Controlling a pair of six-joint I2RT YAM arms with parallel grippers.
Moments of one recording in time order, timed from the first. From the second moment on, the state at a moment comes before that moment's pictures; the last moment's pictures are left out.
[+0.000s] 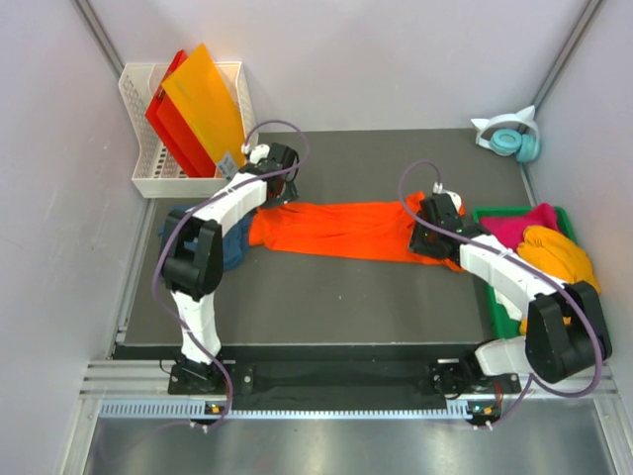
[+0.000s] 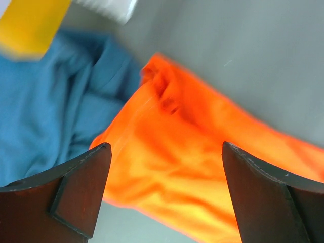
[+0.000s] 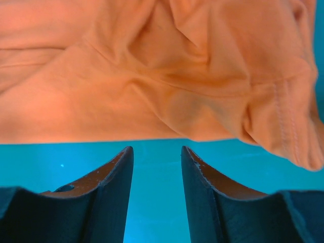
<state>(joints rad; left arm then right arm) -0.38 1.95 1.54 -0.65 -0.46 -0.70 0.38 1.35 0.84 -0.42 0.19 0.57</state>
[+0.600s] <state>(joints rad) -0.36 2.32 1.92 -0.63 -0.42 -0.60 0.41 1.13 0.71 -0.55 0.23 0.57</state>
